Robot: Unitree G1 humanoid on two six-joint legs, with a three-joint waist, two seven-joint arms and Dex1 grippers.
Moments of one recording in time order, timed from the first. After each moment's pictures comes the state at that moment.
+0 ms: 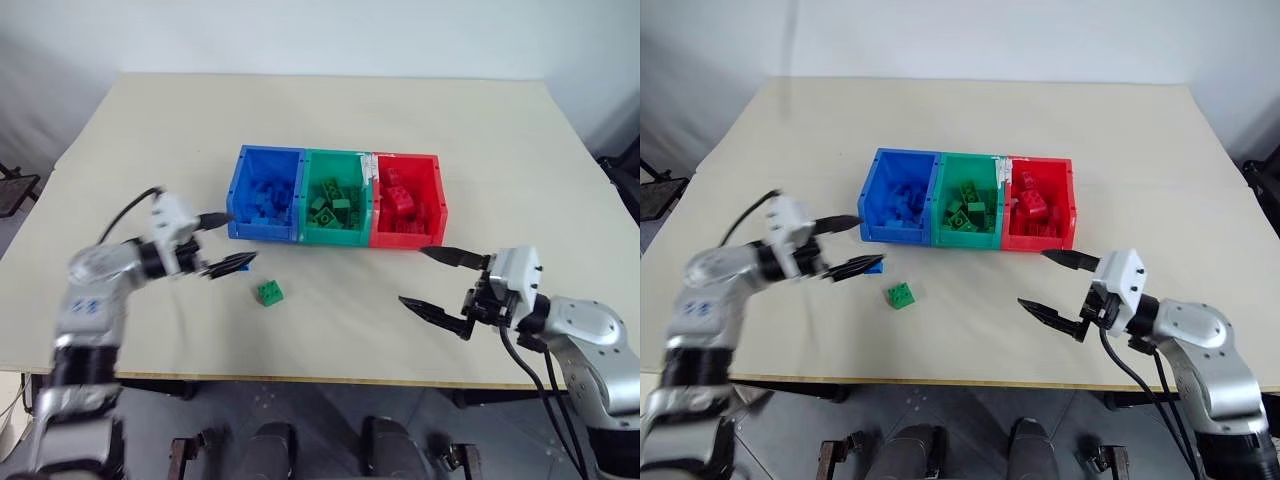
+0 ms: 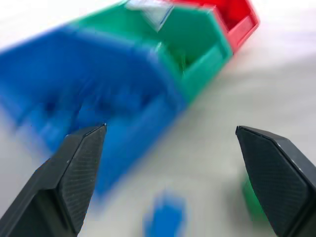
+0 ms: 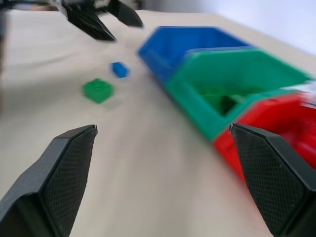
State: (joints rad) left arm -0.35 0.68 0.26 0.08 -0.35 0.24 -1.02; right arm -0.15 -0.69 -0.11 -0.27 0.53 0.17 1.04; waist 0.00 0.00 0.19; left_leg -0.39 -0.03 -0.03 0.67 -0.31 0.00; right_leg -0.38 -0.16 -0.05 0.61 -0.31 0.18
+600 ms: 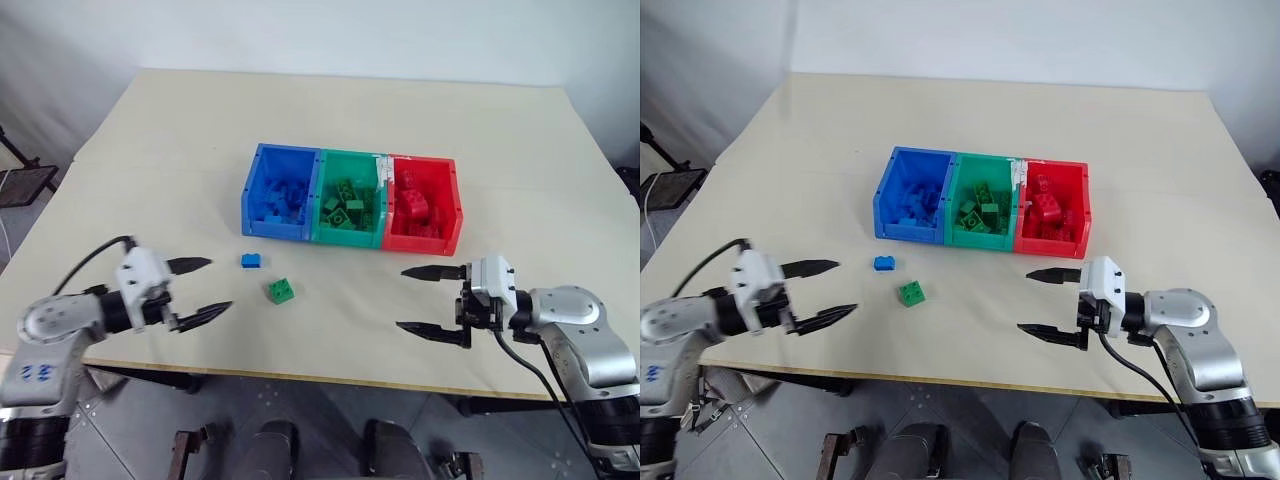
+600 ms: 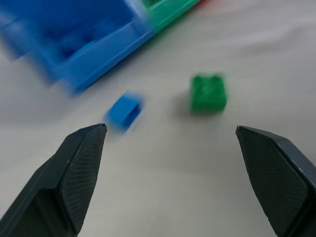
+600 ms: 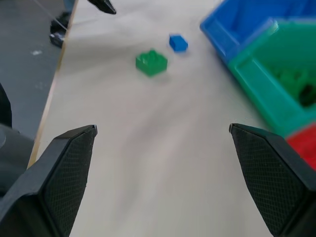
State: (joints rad) left arm -0.16 0.73 0.16 -0.17 -0.32 0.27 -0.96; right arm -0.17 -0.74 -0.06 -0.12 0.47 0.11 1.23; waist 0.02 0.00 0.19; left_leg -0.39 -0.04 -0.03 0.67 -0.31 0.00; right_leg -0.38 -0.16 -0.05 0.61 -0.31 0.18
